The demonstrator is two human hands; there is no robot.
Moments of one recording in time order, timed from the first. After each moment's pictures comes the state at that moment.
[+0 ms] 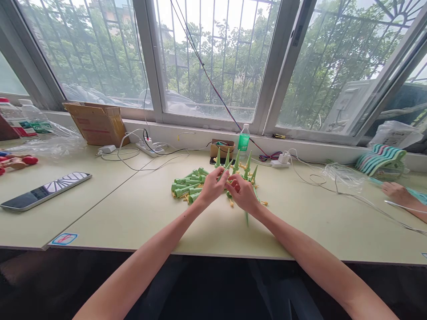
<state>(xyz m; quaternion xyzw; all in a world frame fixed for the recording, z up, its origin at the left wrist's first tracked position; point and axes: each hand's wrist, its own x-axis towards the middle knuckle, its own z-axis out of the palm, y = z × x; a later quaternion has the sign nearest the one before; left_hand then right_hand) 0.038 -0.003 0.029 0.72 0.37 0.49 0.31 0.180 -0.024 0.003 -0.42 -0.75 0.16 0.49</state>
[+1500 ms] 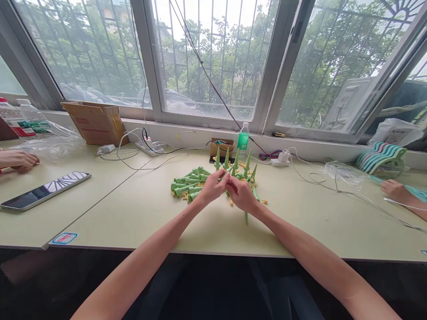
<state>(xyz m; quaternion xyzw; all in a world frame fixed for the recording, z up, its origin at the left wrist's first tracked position) 0.036 0.002 0.023 0.75 0.36 0.45 0.32 0.179 -0.022 0.000 -0.38 -0.79 0.12 0.47</state>
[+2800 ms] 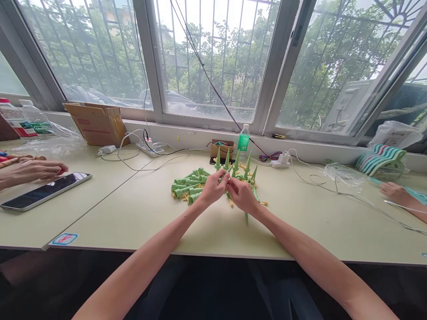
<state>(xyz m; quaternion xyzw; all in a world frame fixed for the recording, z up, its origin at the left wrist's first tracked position) 0.037 0.001 0.023 0.75 0.37 0.46 0.29 0.180 -0.021 0.001 -0.41 -0.78 0.10 0.47</state>
